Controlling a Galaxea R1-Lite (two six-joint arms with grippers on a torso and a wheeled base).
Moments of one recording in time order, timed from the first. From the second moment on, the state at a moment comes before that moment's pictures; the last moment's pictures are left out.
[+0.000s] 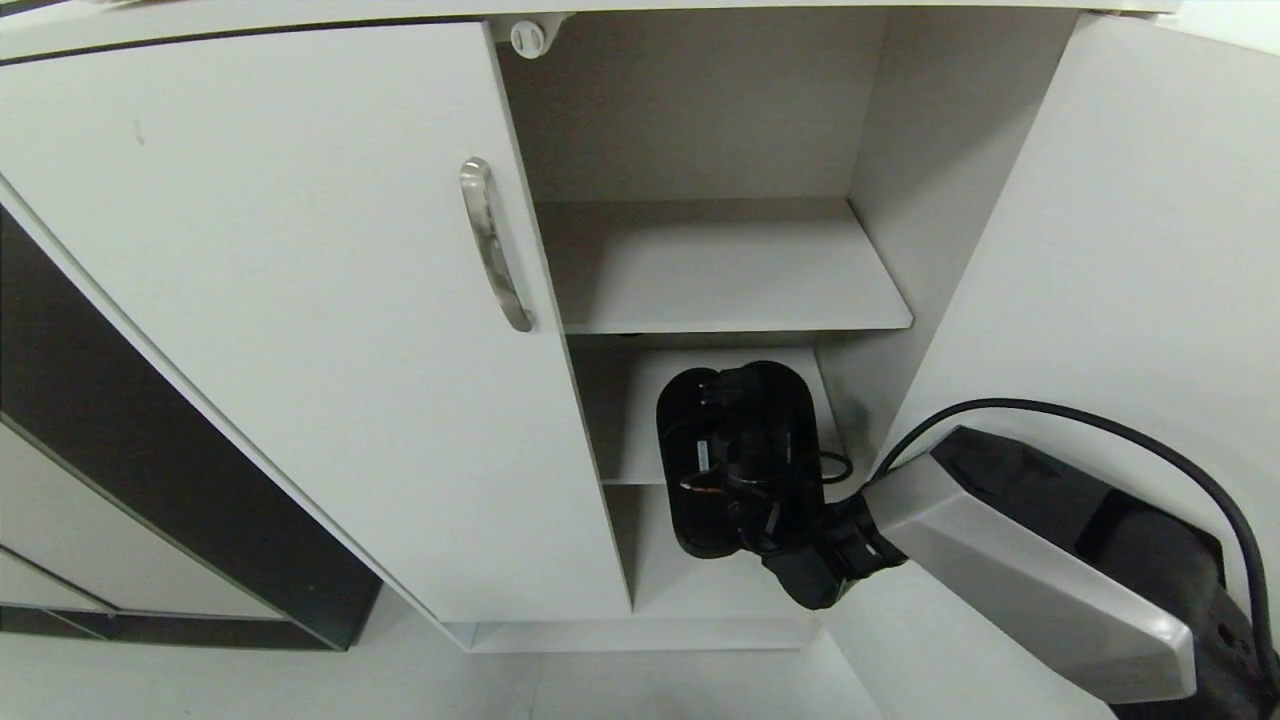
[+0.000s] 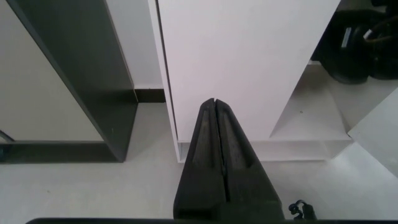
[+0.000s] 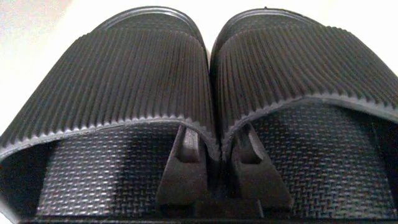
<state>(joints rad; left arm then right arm) 0.00 0.00 0.00 0.00 0.03 0.00 0.71 2.51 -1.55 -0.91 -0.68 -0.01</state>
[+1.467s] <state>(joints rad) 0.00 0.00 0.00 0.00 0.03 0.00 0.64 2.59 -1.83 -0.66 -0.66 0.07</state>
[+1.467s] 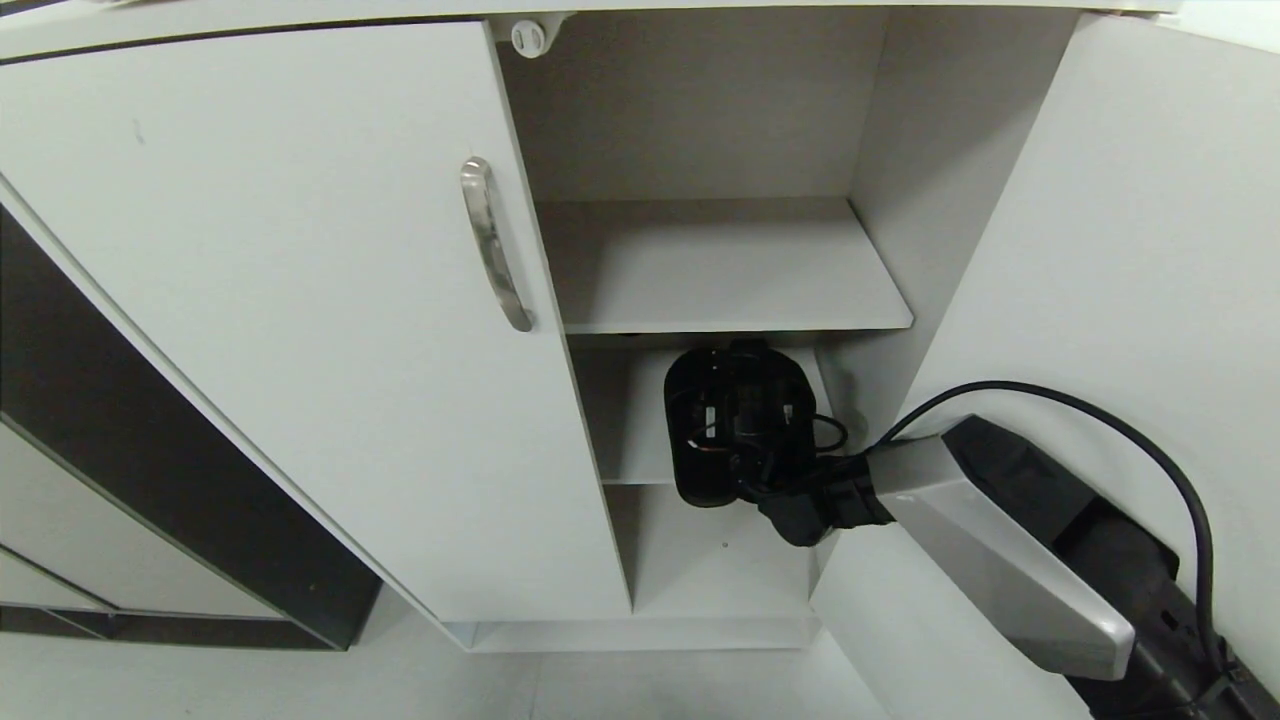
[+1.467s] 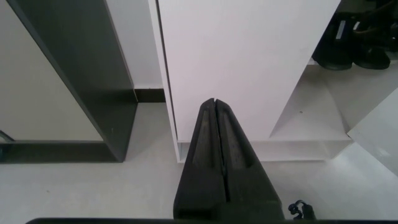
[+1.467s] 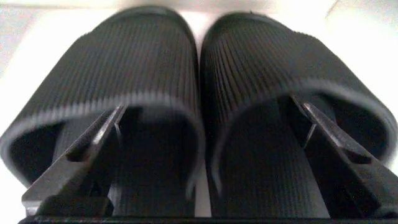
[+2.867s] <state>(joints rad) 0.00 0.00 0.00 0.00 0.03 0.00 0.81 2.17 -0.90 -1.19 -0.67 0.06</state>
